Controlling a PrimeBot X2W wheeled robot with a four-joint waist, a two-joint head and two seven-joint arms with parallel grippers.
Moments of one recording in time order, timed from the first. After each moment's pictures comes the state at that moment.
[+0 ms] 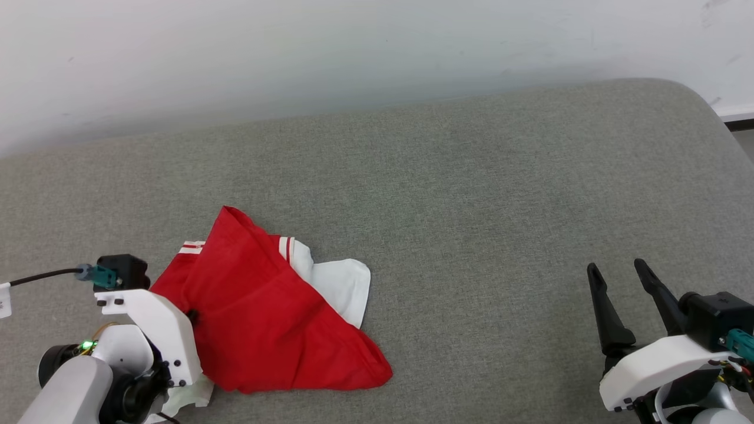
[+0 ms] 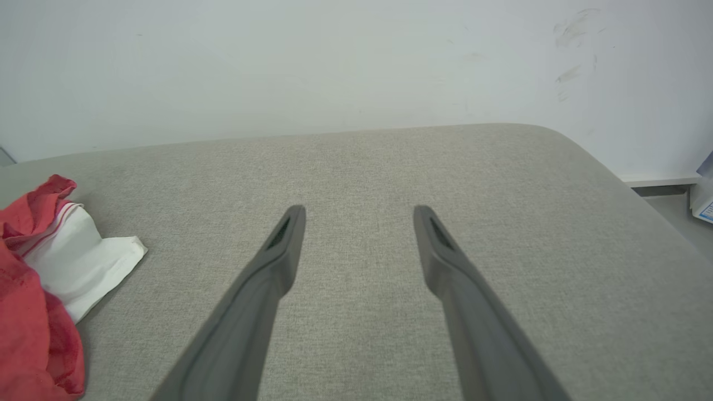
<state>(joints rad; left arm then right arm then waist) -0.25 0.56 -0.35 0.21 -0.80 0.13 0.52 0.00 -0.08 -0.03 -0.06 0.15 0.13 0.08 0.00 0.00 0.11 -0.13</state>
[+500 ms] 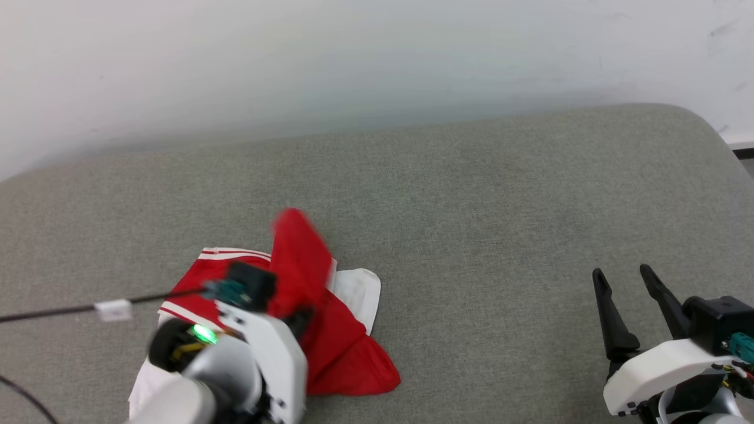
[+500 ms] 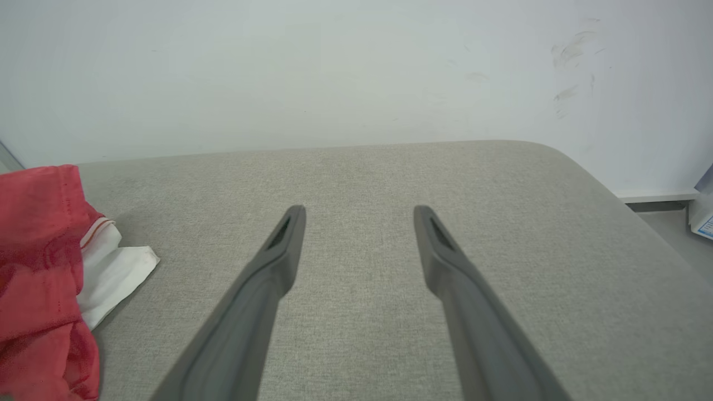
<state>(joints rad) -0.24 0.50 -0.54 -0.10 -0.66 0.11 0.50 0.02 -0.07 -0.04 -0.07 0.14 0.13 0.09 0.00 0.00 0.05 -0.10</state>
